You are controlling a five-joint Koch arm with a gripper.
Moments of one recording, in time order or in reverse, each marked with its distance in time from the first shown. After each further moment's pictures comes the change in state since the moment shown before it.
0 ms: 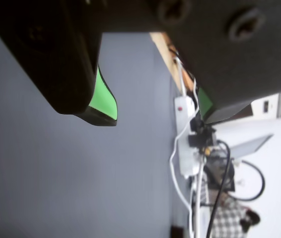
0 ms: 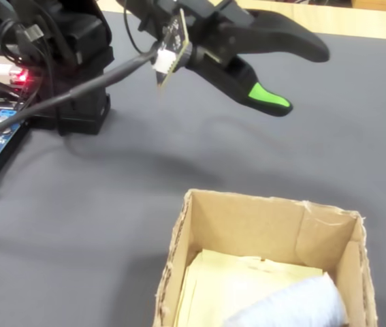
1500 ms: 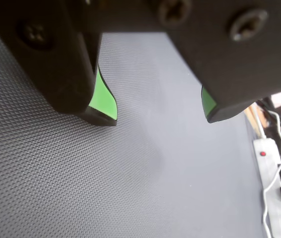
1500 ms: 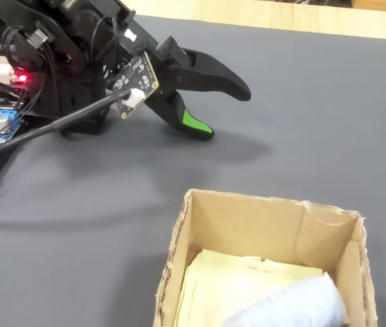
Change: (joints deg) arm -9.9 7.2 22.3 4.7 1.1
